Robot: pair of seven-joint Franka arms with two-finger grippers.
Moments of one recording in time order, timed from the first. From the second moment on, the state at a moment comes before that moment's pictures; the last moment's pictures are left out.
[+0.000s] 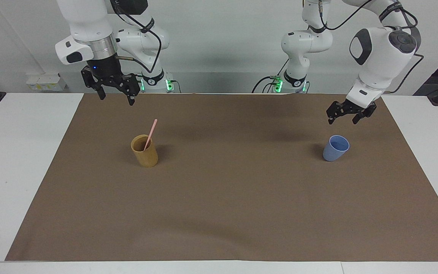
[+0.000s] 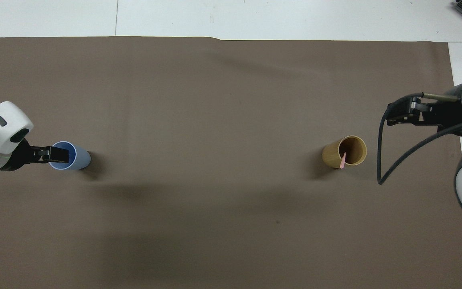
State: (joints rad) left arm 0.08 -0.12 -0.09 -2.10 -0.02 1.99 0.05; right arm 0.05 0.02 0.07 -1.49 -0.07 1.56 0.34
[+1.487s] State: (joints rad) left arm 0.14 0.02 -0.10 -2.16 -0.02 2.19 0.14; right arm 0.03 0.02 0.07 -1.49 -0.07 1.56 0.34
